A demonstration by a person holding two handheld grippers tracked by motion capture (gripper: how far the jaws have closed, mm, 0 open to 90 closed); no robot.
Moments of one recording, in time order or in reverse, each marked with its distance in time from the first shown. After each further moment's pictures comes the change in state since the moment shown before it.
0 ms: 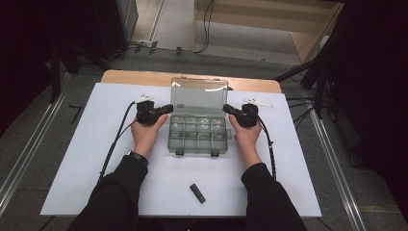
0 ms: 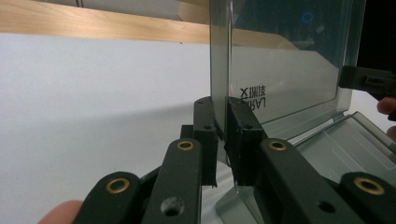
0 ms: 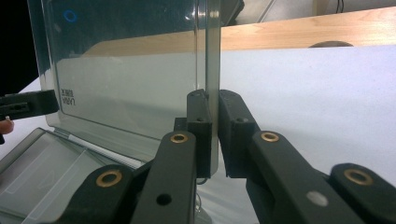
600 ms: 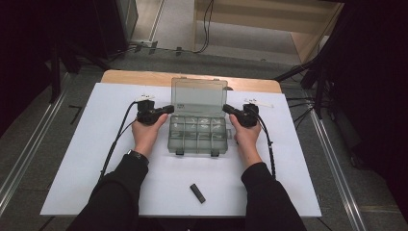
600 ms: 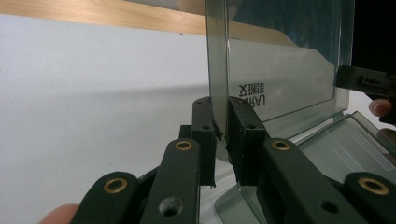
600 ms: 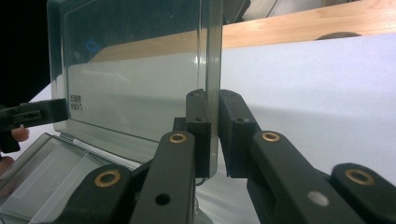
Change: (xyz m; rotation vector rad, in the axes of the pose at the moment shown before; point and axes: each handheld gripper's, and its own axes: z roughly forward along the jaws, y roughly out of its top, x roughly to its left) left arm 0.003 0.000 0.005 0.033 -0.011 -0.037; right arm -0.008 -0.002 0.004 -0.003 0.042 0.050
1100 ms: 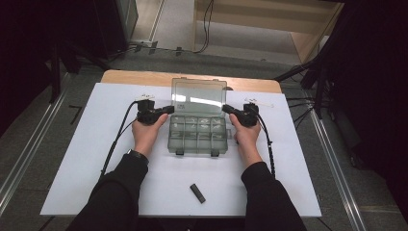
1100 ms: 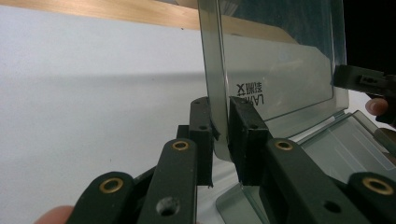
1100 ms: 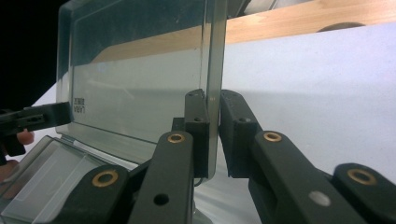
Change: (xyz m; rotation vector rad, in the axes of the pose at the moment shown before) left arm 0.001 0.000 0.001 0.018 0.003 -0.011; right arm -0.004 0.000 0.002 0.020 0.013 0.038
